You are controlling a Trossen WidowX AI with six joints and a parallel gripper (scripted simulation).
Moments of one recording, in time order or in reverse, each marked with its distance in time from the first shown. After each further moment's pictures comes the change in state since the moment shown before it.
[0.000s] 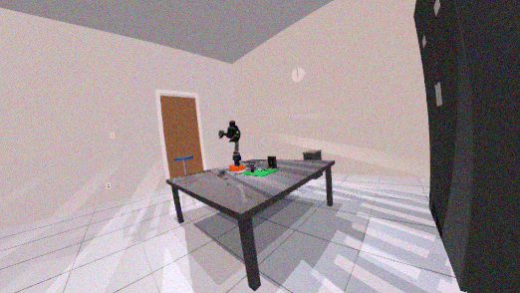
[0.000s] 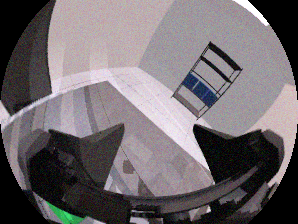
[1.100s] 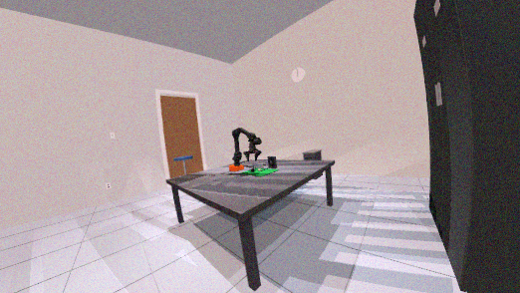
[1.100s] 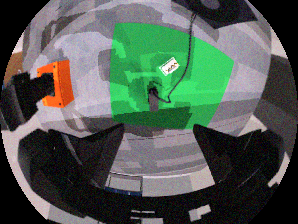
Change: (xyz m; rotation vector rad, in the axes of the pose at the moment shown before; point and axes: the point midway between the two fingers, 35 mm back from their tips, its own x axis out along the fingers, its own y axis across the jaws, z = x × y) arm -0.101 0.250 -0.184 -2.210 -0.104 1.161
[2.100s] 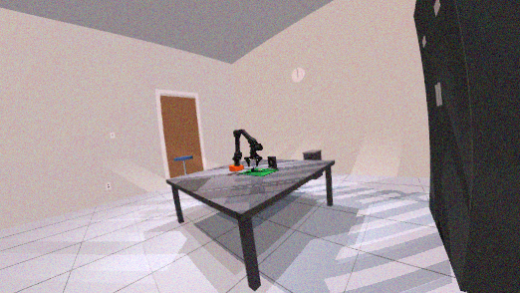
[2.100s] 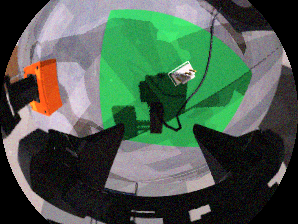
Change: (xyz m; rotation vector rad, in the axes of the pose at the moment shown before) arm 0.054 0.003 0.019 -0.059 -0.008 0.014
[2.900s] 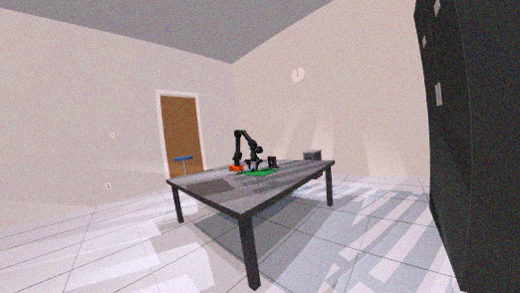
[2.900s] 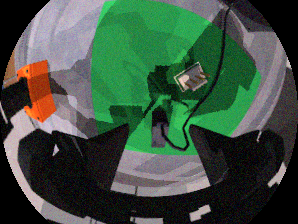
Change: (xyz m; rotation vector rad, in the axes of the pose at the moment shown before) arm 0.025 0.002 0.007 -0.003 -0.002 0.006
